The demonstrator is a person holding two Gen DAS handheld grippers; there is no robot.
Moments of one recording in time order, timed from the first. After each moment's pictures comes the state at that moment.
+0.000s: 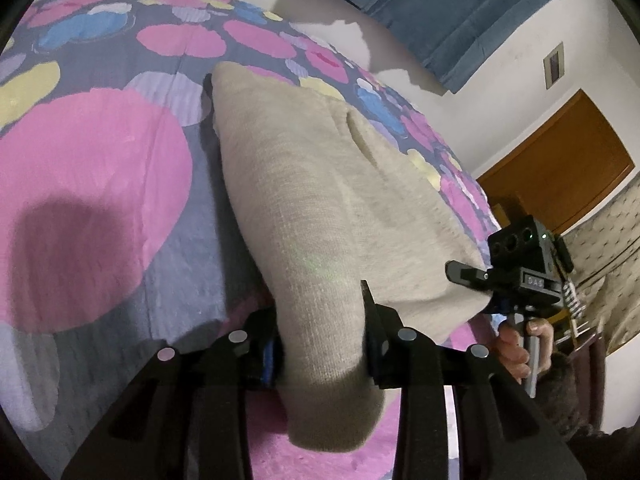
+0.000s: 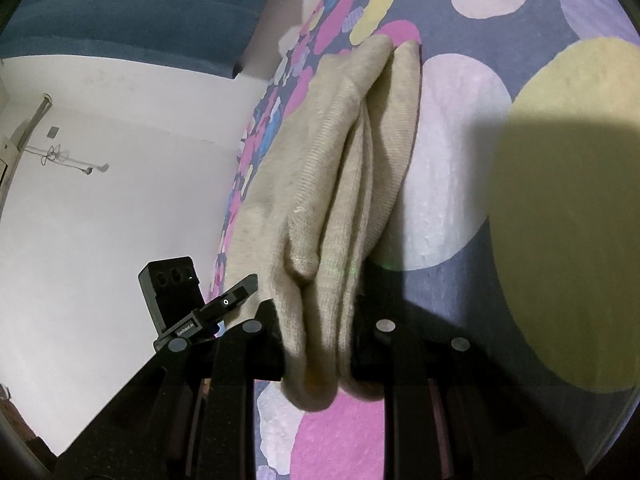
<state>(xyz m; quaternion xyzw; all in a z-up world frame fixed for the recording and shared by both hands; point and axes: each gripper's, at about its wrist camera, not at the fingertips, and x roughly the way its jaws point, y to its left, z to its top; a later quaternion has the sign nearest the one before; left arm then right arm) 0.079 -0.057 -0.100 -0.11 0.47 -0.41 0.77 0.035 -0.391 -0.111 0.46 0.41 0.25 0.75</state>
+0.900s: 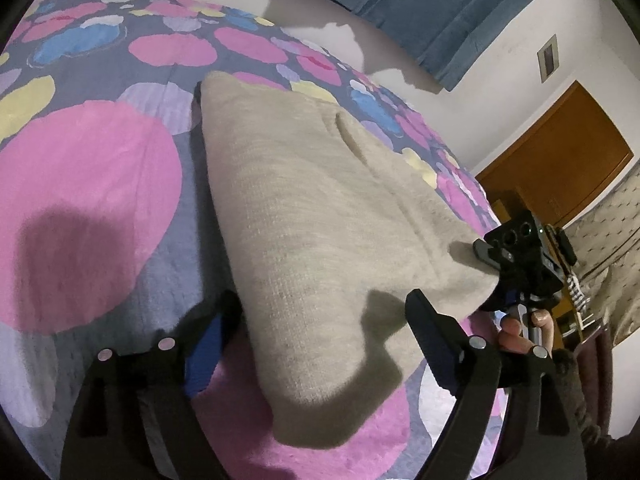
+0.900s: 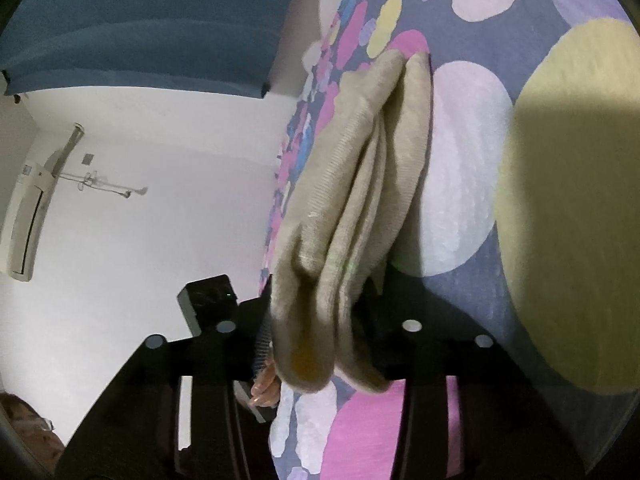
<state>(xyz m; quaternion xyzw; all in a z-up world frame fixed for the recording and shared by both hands) 0.076 -0.057 -0.098 -0.11 0.46 -0.42 0.78 0.030 -0.411 -0.119 0.52 0.35 0.29 0.72</state>
